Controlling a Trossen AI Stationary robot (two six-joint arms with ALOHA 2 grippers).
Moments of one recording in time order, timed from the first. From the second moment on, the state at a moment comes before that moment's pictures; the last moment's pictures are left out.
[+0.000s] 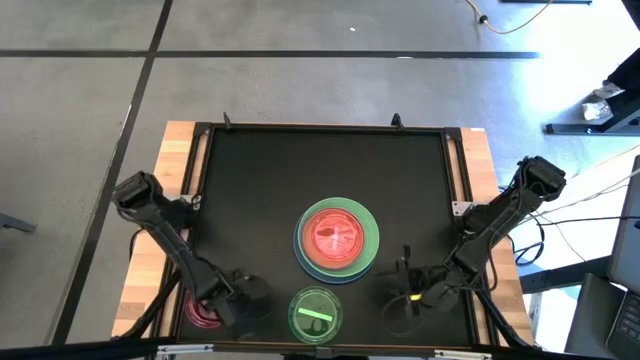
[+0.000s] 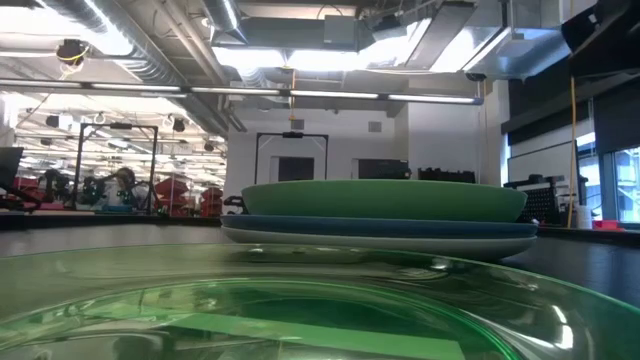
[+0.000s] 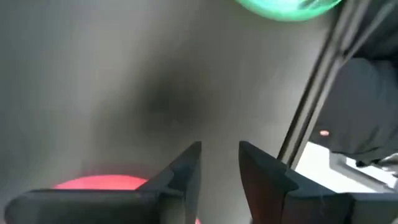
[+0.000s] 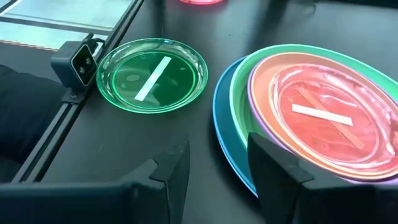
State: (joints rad) left arm -0.83 1.70 1.15 -0.69 -0.09 -1.24; right arm 0.86 1.38 0.67 0.02 0.64 0.40
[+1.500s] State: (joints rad) left arm -0.84 1.84 1.12 -0.83 0.09 -1.62; right arm 0.86 1.38 0.68 -0.01 0.66 0.42
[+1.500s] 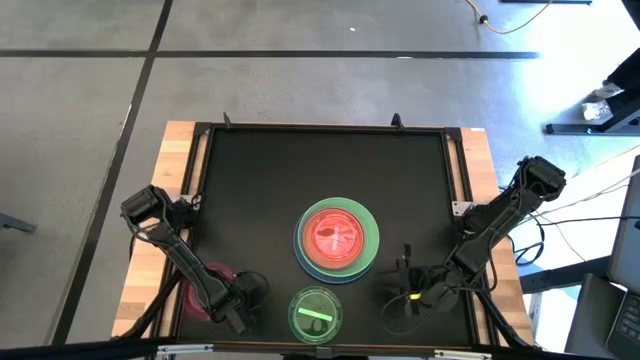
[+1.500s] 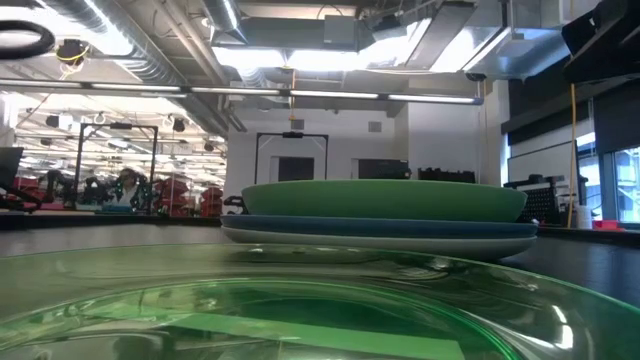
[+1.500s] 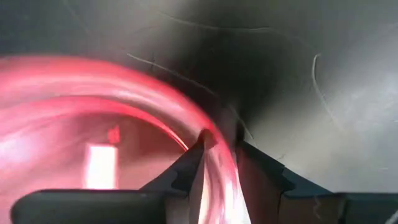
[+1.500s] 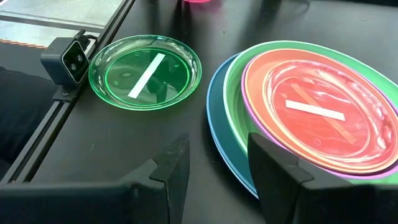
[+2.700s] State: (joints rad) left arm -0.84 1.86 1.43 -0.92 -0.50 -0.60; right arm 0.86 1.38 0.68 -0.03 0.71 0.42
